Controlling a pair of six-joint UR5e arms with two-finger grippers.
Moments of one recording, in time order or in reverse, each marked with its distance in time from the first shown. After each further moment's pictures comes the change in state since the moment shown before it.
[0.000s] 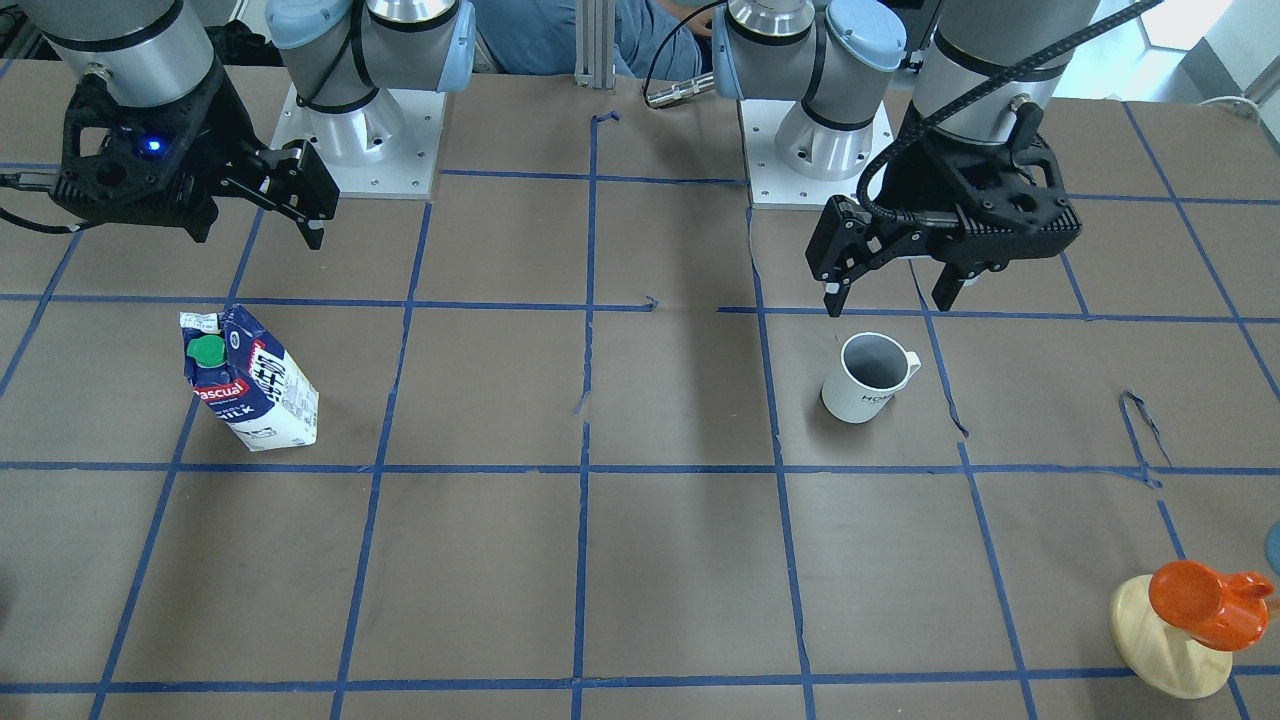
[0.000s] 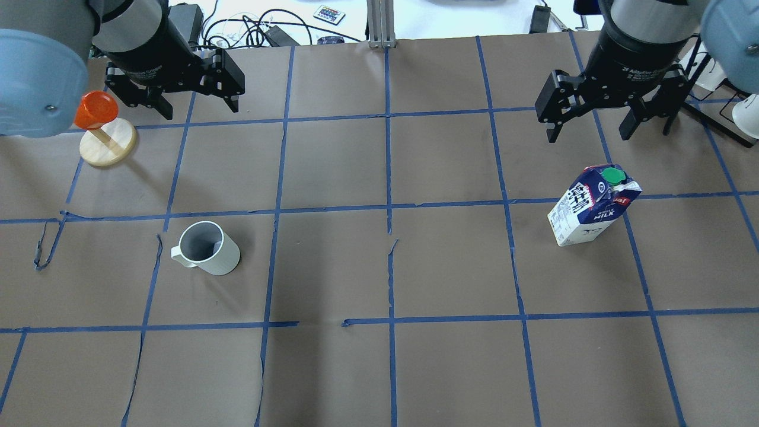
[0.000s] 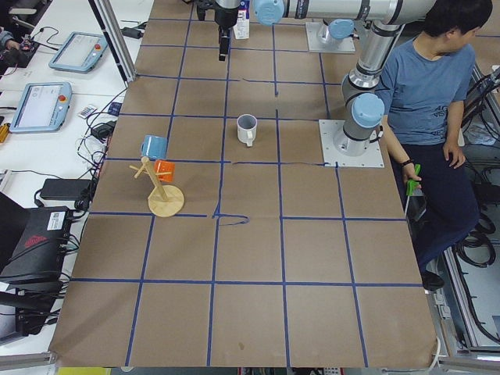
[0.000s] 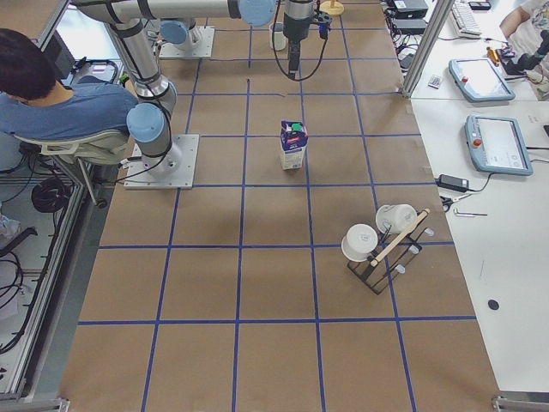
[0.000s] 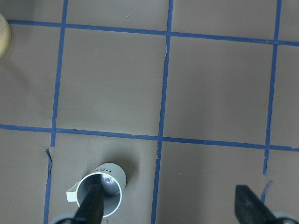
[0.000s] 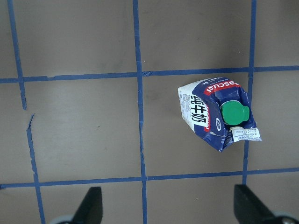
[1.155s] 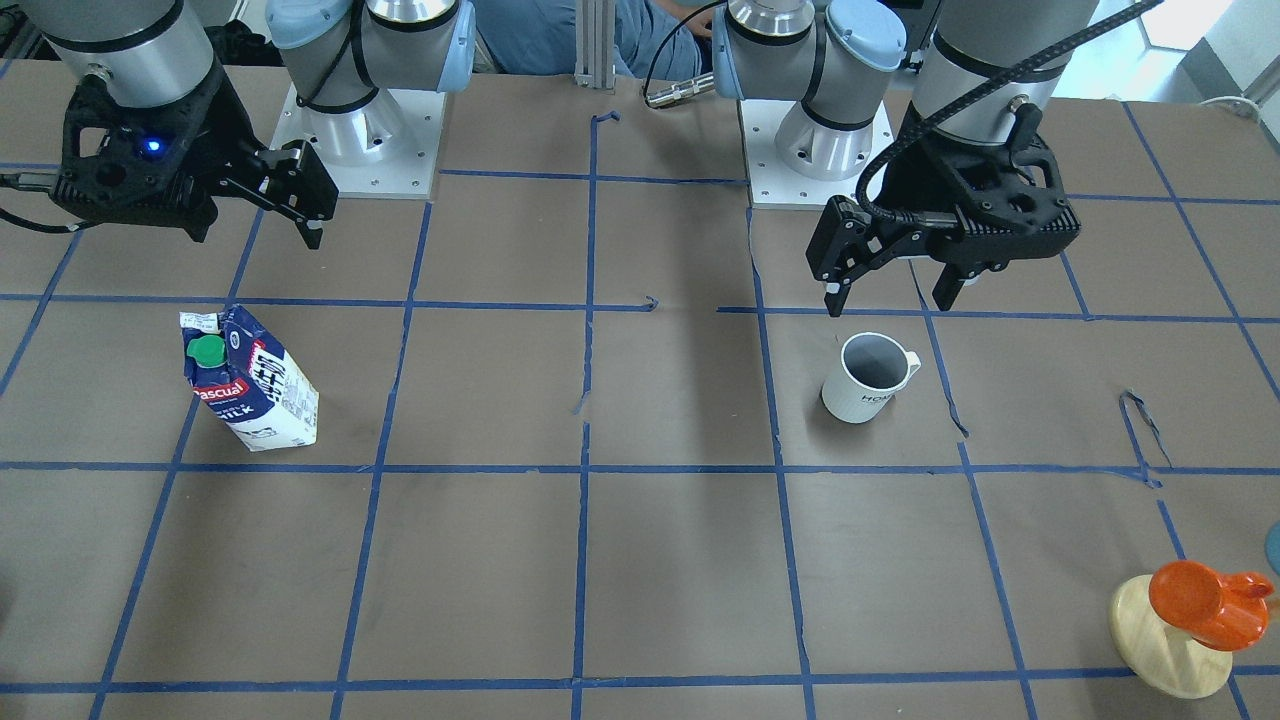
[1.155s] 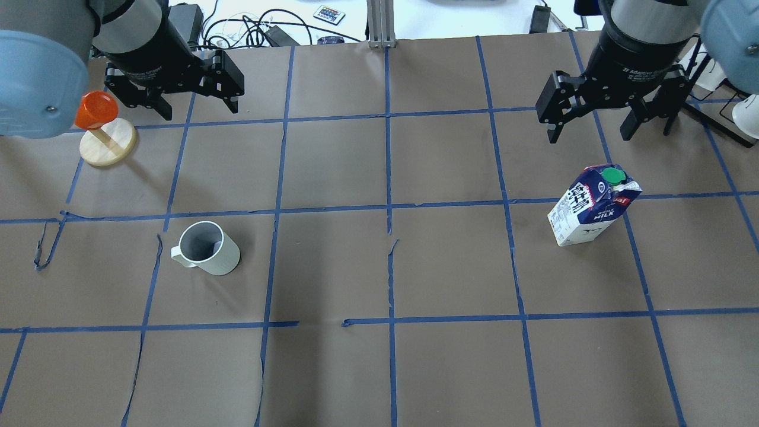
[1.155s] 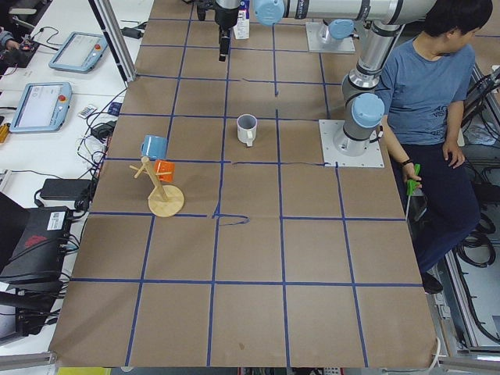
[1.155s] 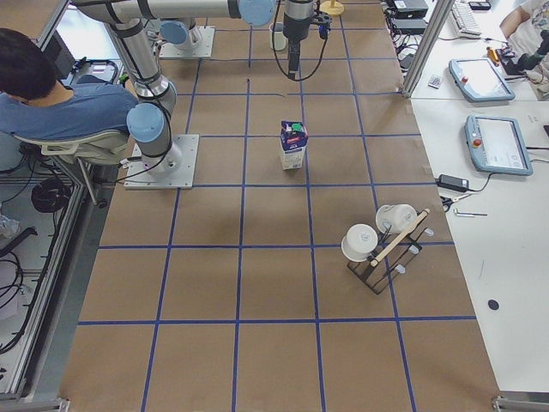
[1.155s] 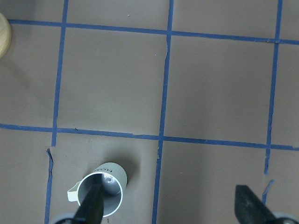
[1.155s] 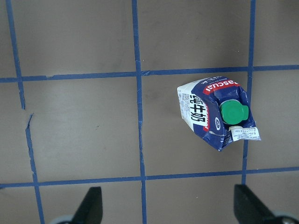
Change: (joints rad) left arm 0.000 0.000 -0.001 0.000 0.003 0.001; right arm 0.000 0.000 0.001 0.002 -0.002 0.001
